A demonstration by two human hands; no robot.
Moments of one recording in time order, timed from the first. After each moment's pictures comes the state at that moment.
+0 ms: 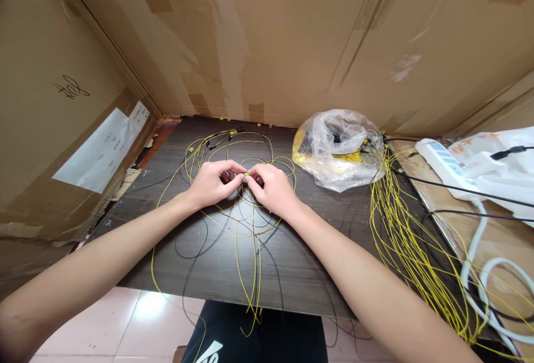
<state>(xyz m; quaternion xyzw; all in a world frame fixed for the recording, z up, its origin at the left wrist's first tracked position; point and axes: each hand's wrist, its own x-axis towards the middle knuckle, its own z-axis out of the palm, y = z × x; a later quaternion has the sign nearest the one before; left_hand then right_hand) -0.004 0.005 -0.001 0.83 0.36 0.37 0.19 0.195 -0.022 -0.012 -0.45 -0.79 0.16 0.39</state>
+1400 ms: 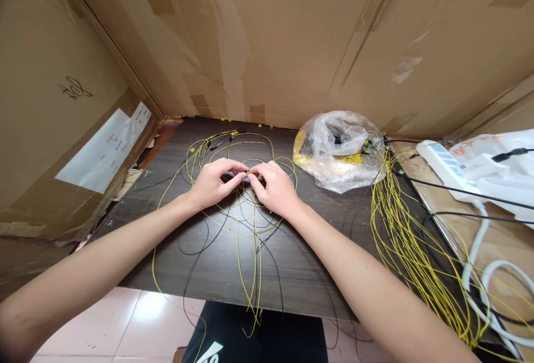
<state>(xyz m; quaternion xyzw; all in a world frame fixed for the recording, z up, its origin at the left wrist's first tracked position) -0.006 0.008 -0.003 0.85 0.33 0.38 0.14 0.199 -0.019 -0.014 -0.43 -0.80 0.12 0.40</state>
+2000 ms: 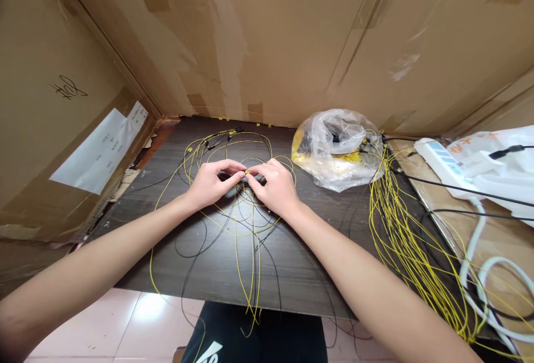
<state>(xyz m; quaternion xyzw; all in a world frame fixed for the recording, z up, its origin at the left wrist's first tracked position) -0.002 0.003 0.000 0.79 0.38 0.39 0.28 0.197 -0.020 -0.014 -0.45 -0.78 0.07 0.43</state>
